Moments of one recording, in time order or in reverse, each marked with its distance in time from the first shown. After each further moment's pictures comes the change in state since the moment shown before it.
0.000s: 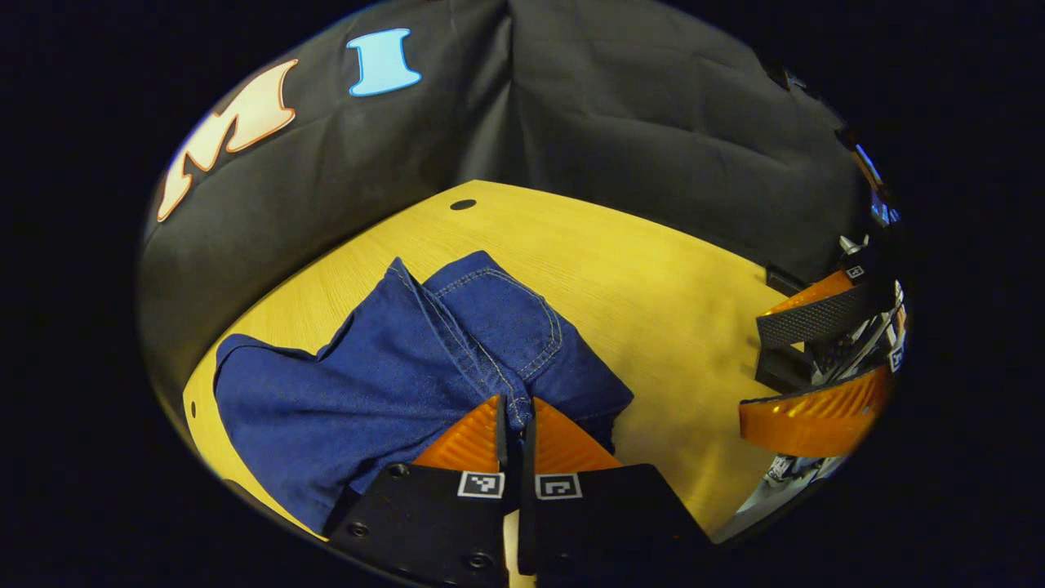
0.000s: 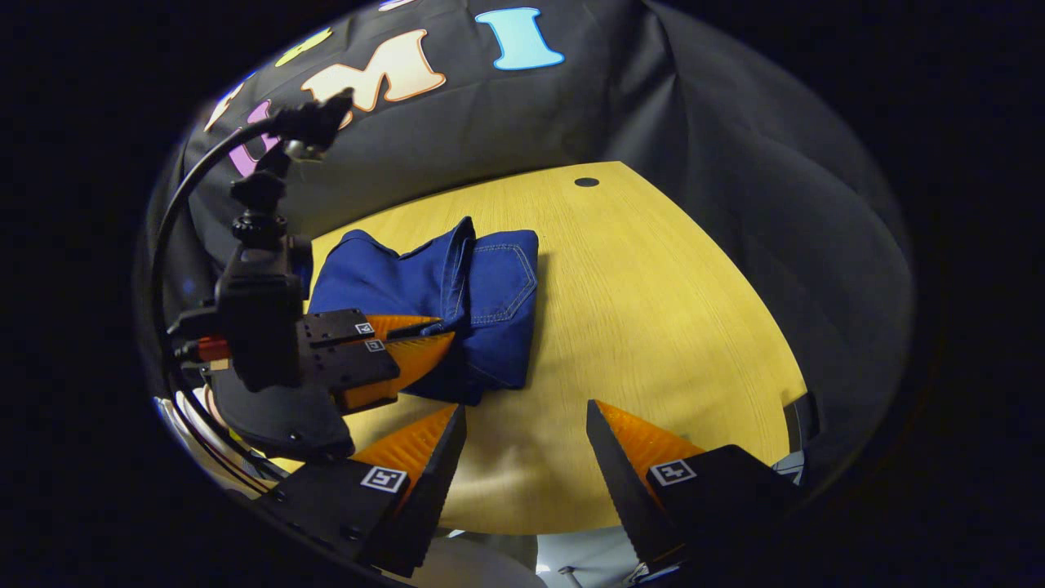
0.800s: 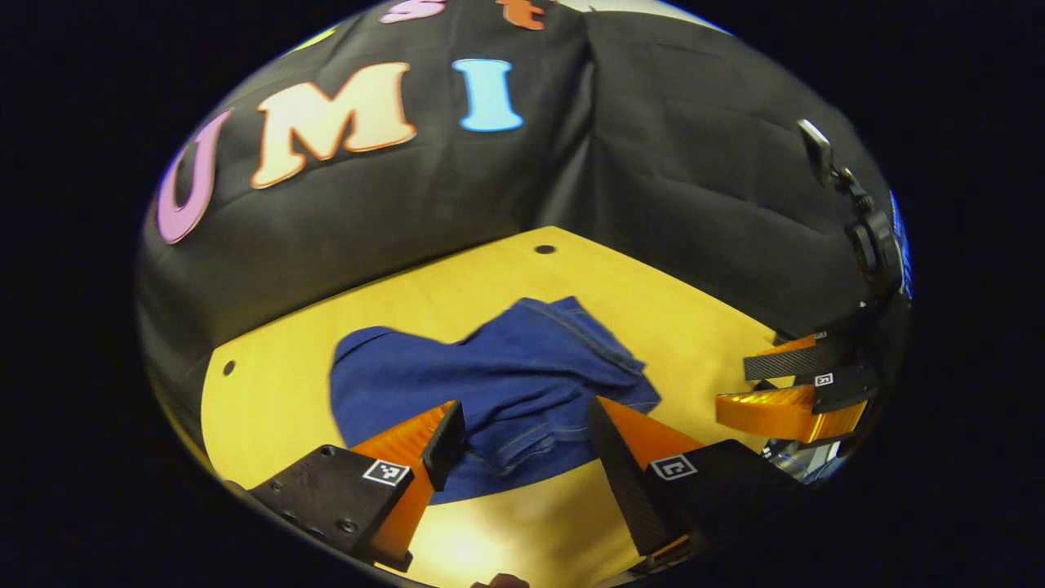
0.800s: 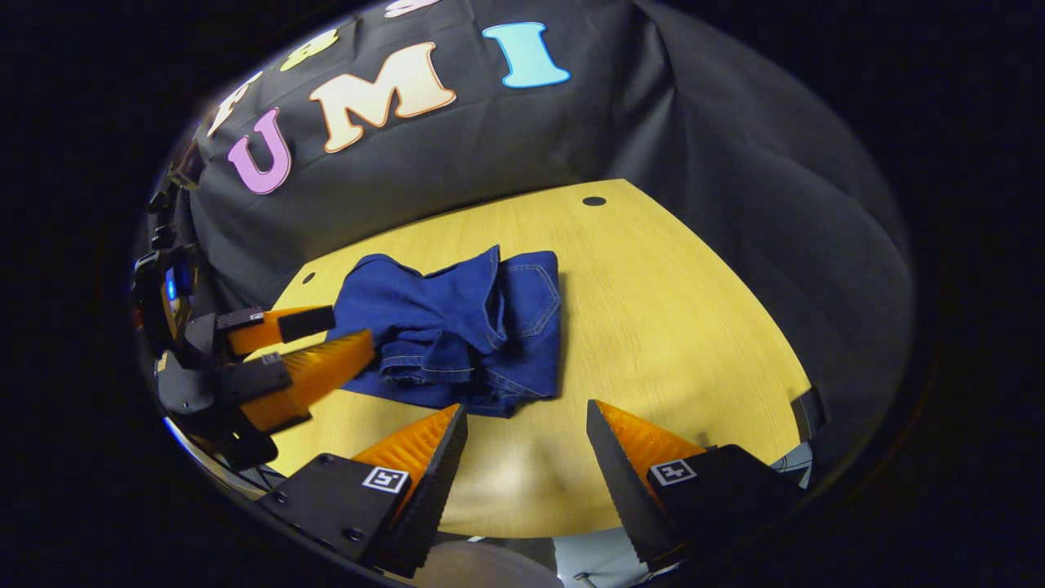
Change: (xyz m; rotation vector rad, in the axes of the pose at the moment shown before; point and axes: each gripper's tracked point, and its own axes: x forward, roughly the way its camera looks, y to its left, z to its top) left arm -0.142 0.098 0.000 -0.222 -0.163 0.239; right arm -0.014 0.040 0.012 0.015 -0.082 0.013
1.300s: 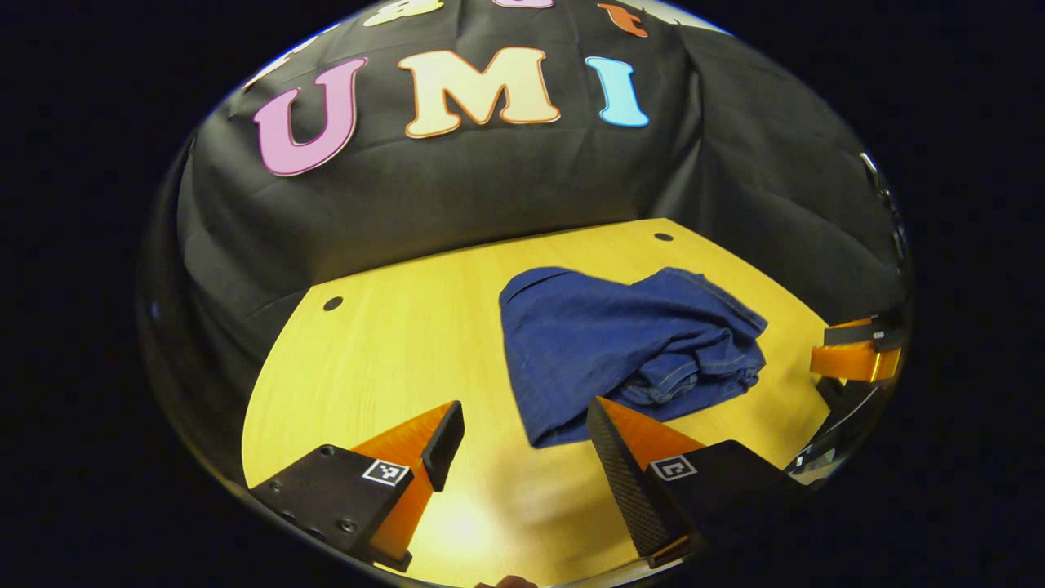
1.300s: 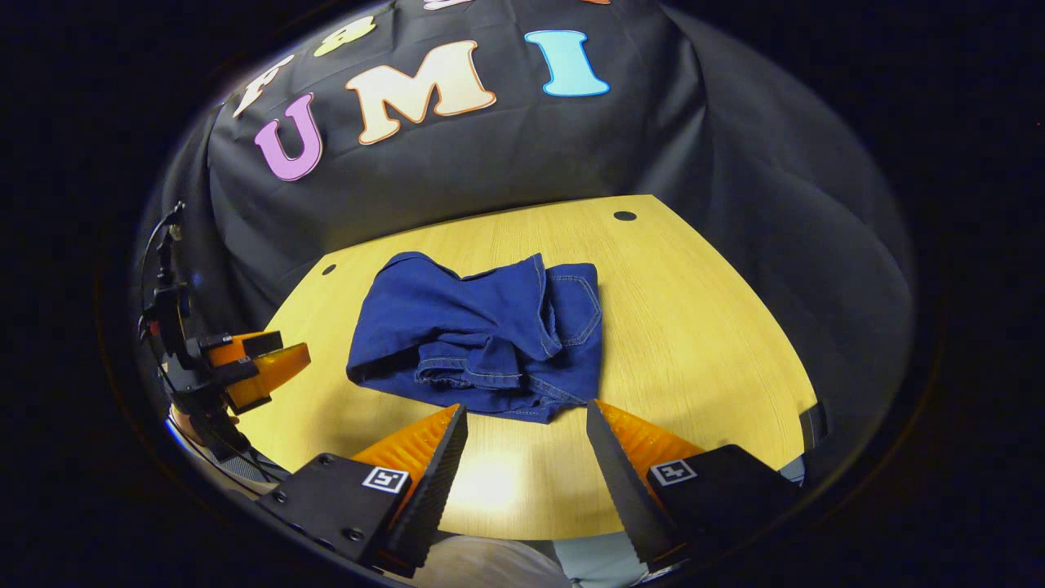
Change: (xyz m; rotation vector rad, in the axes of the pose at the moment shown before) left arm -0.067 0.117 -0.074 -0.142 0.079 0.226; right arm -0.005 0.039 0.002 -0.063 -0.024 0.027
